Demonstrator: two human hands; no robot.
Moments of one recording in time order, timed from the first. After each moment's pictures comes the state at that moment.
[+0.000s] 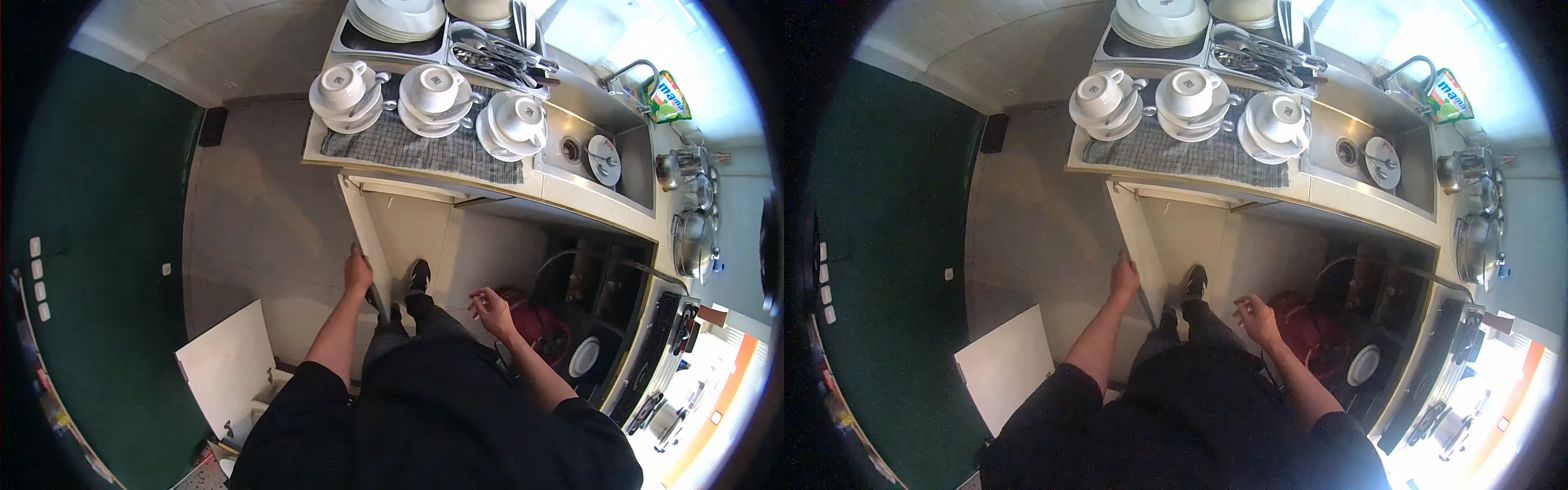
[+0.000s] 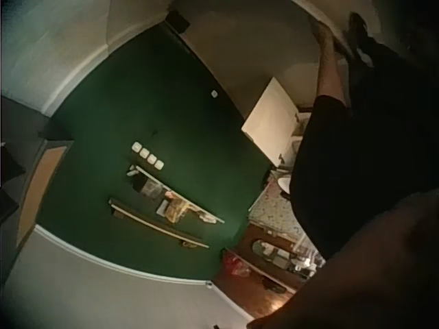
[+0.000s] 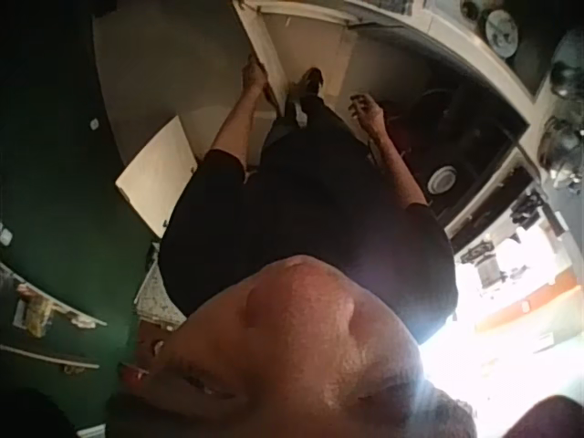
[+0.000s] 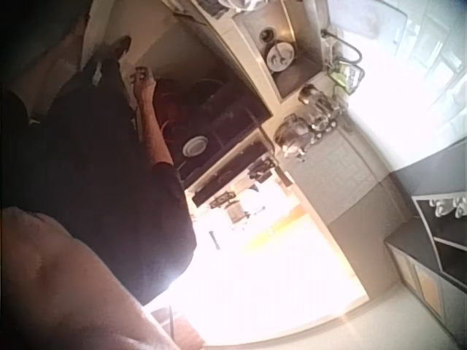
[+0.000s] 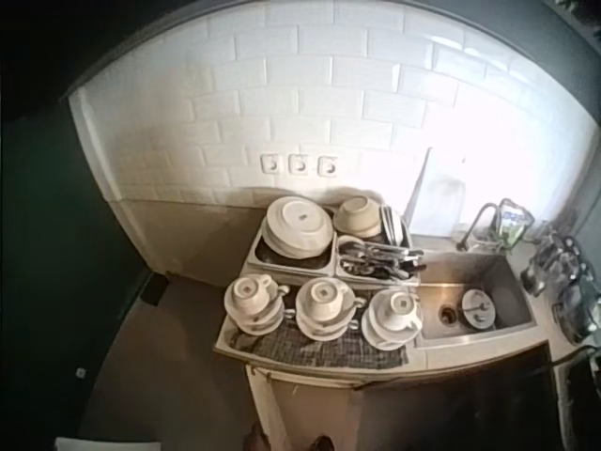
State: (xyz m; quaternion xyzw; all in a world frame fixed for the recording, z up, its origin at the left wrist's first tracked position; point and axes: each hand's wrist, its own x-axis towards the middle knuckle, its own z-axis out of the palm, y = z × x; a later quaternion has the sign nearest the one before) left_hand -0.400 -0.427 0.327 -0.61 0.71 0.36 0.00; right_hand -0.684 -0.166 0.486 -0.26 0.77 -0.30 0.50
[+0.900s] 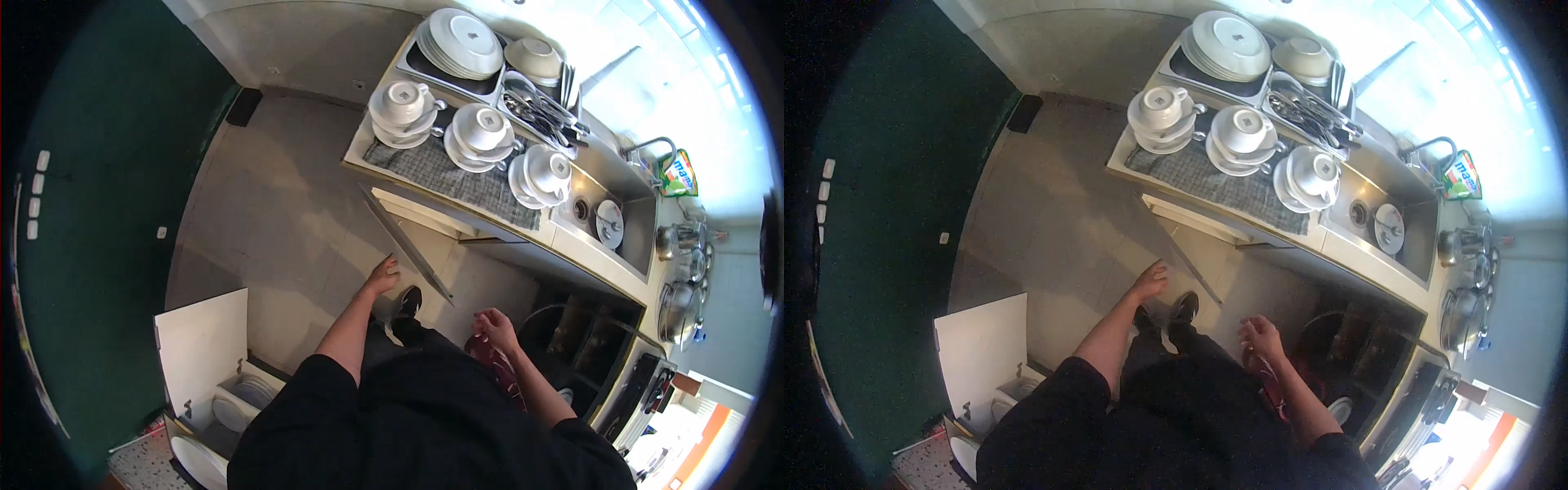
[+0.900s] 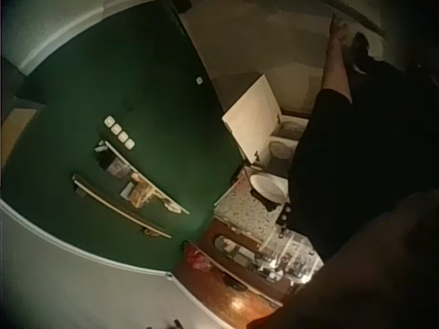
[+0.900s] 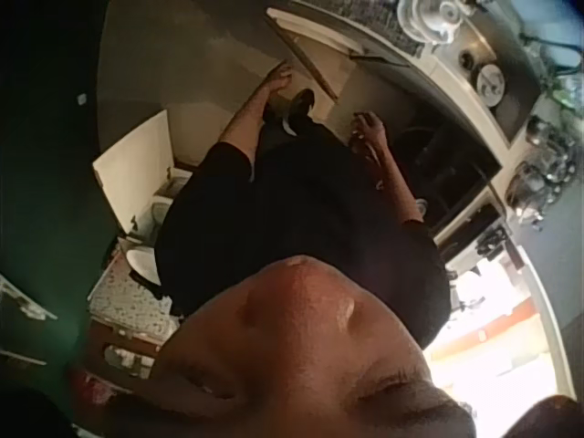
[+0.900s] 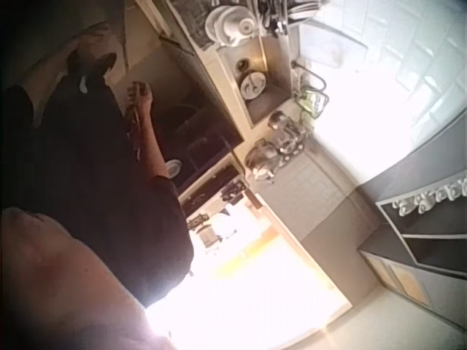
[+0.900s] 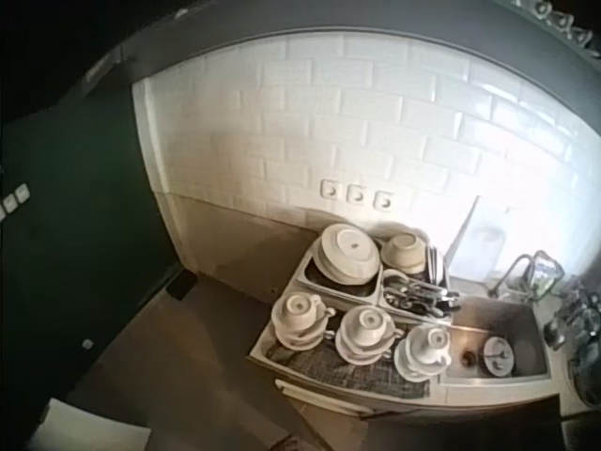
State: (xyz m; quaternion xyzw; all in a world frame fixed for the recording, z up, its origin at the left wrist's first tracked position) left_hand -0.427 -0.428 0.281 -0.51 0.60 0.62 0.00; right_hand -0.725 -0.194 0.482 -0.22 0.74 -0.27 0.57
